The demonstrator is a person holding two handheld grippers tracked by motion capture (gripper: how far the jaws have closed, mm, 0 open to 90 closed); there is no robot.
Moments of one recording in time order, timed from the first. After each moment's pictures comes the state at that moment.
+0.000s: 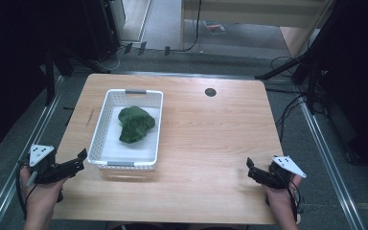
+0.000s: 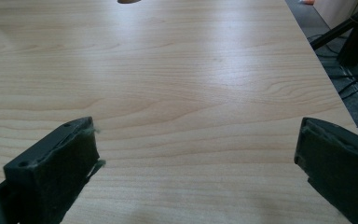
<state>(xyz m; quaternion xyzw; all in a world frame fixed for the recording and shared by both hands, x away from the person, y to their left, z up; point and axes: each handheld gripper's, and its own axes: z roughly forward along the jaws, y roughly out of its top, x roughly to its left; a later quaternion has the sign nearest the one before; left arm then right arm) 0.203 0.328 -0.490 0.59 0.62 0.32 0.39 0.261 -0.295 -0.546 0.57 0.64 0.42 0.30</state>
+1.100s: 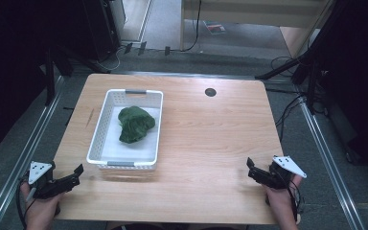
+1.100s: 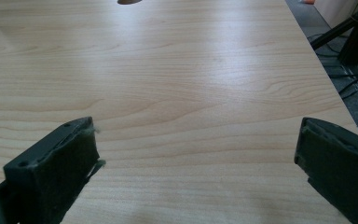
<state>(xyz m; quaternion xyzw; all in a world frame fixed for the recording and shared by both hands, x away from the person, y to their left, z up) 0.187 0.354 -0.552 0.60 0.63 0.31 0.39 0.262 -0.296 -0.546 0.57 0.64 0.42 0.30</state>
